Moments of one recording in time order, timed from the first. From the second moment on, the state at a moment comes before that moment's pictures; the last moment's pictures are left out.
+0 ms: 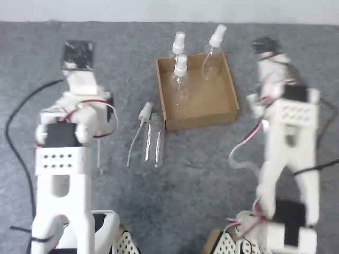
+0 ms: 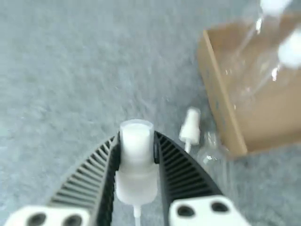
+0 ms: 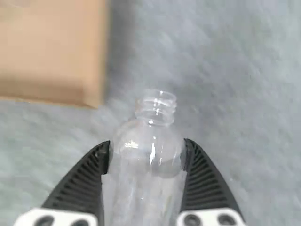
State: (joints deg) left arm -8.4 -36.4 28.7 66.2 1.6; right arm 1.7 -12.3 14.2 65.6 24.1
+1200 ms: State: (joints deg) left arm -6.5 -59.8 28.6 51.9 14.6; right arm -53.9 -35.4 62.4 10.6 14.2
